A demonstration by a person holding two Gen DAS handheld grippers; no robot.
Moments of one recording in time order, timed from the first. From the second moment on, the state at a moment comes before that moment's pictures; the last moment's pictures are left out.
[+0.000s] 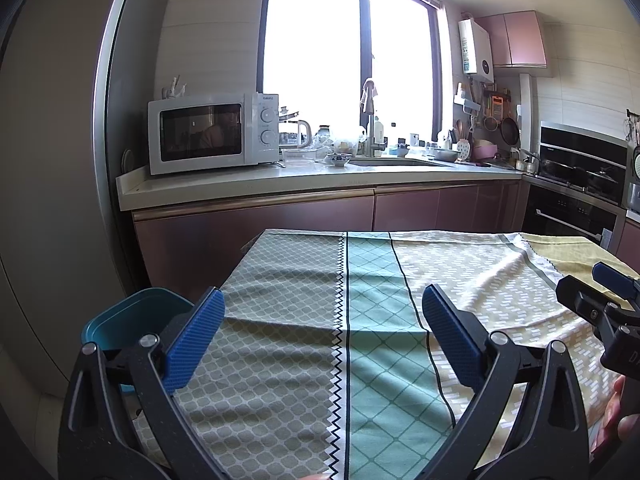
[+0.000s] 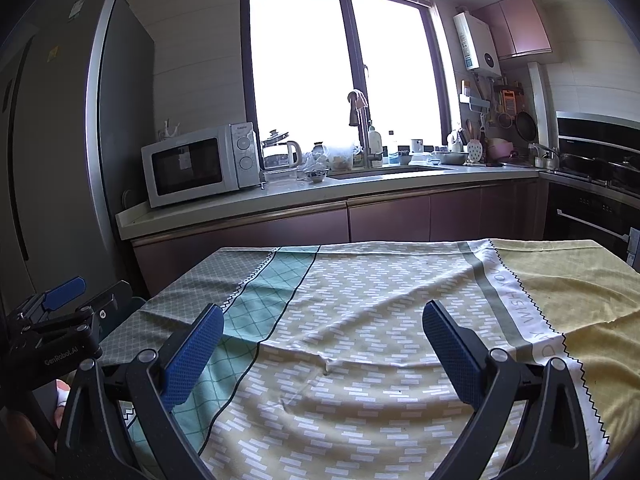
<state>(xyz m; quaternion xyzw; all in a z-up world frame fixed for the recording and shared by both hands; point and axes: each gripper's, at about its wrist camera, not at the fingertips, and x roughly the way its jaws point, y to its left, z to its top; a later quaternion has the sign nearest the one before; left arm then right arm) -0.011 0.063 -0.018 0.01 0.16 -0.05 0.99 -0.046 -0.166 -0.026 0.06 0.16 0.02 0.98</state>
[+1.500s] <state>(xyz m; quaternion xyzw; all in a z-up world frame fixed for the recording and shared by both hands) -0.011 0.058 -0.022 0.01 0.16 -0.05 0.99 -0.050 -0.165 -0.021 0.07 0.16 0.01 0.98</state>
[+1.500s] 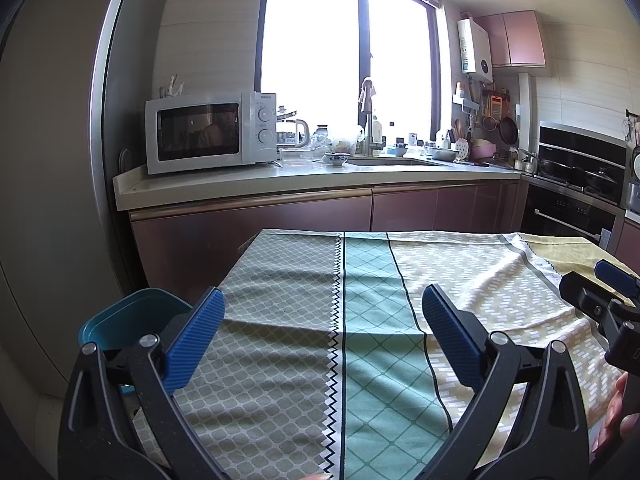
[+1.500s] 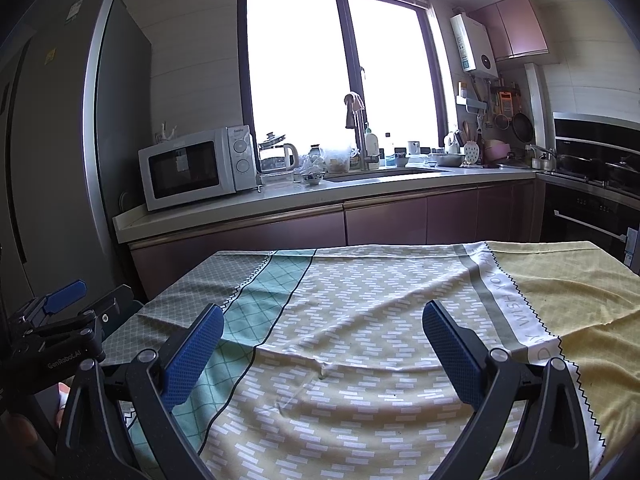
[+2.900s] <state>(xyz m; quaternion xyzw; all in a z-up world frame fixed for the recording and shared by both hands) -0.014 0.046 -0.028 0.01 0.17 -0.05 0.98 -0.048 -0.166 -0.022 0.07 0.16 0.01 0.98</state>
